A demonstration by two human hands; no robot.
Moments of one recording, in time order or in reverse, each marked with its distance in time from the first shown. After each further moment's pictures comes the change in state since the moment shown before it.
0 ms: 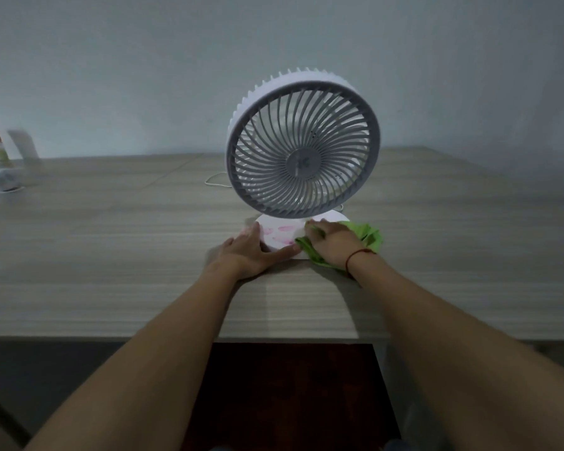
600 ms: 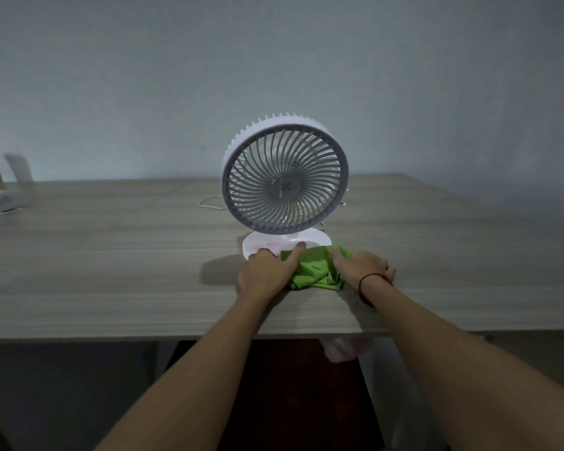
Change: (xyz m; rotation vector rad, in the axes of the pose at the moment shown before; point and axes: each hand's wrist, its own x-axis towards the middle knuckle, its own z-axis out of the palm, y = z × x) left_hand -0.042 0.058 0.027 -0.268 0.231 -0.150; right_hand -0.056 0.037 -0.024 0.043 0.211 0.539
